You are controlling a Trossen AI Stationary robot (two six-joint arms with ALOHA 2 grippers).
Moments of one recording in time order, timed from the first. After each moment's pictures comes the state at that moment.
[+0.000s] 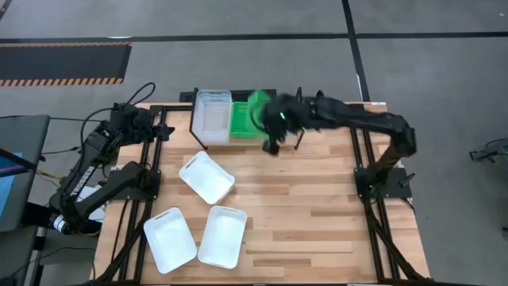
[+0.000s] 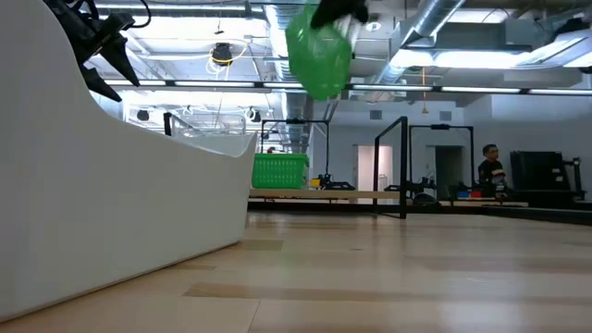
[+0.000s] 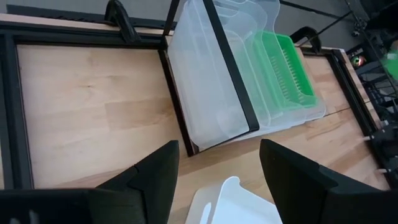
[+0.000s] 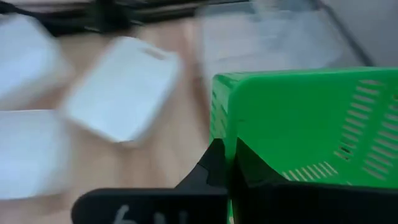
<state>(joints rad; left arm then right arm) 1.05 0.52 0.75 -0.93 0.25 -0.50 -0.11 1.66 1.81 -0.88 0.15 0.08</state>
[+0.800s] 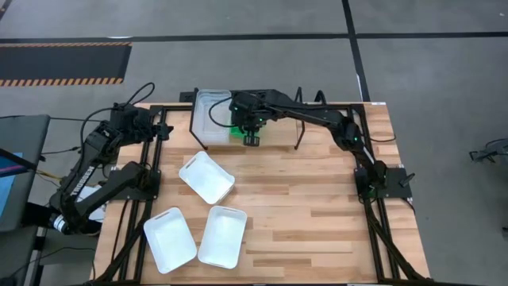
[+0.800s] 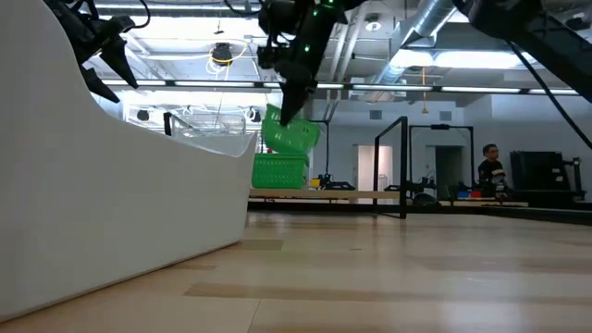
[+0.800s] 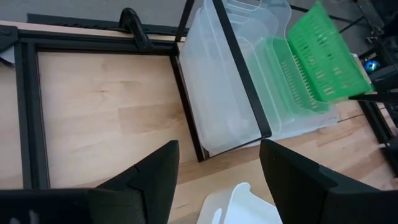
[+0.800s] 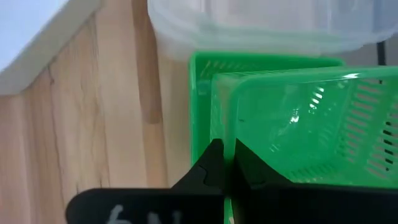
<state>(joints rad) 1.05 0.52 0.75 -0.93 0.20 -0.50 -0.29 2.25 2.32 -1.16 0.13 -0.27</state>
